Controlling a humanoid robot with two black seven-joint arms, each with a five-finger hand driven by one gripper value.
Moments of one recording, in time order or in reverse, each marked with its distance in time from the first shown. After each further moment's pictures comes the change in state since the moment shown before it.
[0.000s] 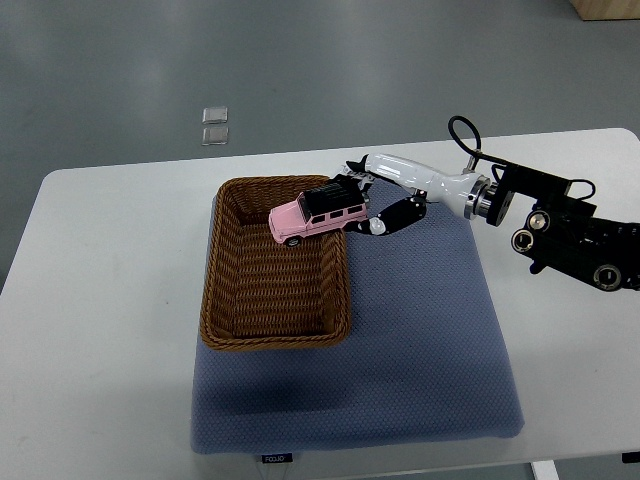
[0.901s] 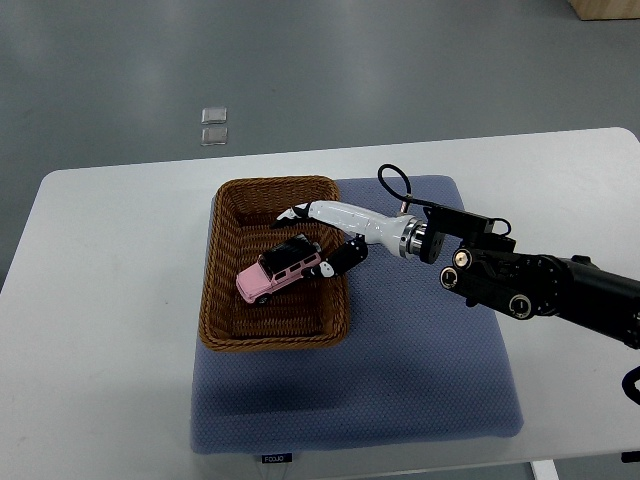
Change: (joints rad) left arm -0.002 0.000 0.002 0.001 0.001 0.000 0.004; right arm -0.022 0.230 -0.070 -0.189 -0.014 -0.035 0.003
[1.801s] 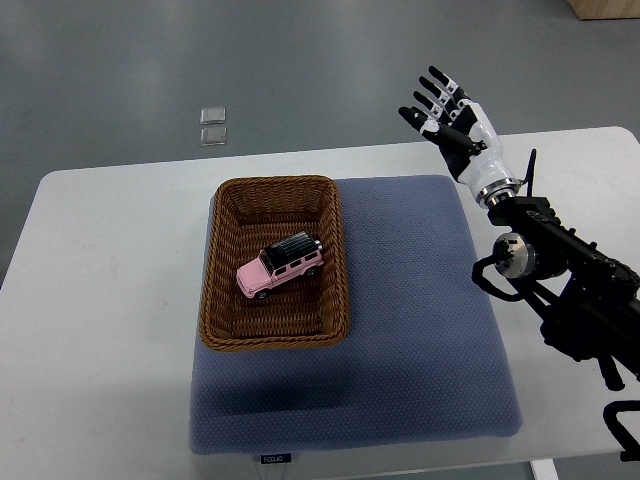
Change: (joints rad) left arm -0.002 0.000 0.000 0.001 0.000 0.000 0.000; right arm -0.250 0.012 0.671 -0.014 0.934 0.071 0.035
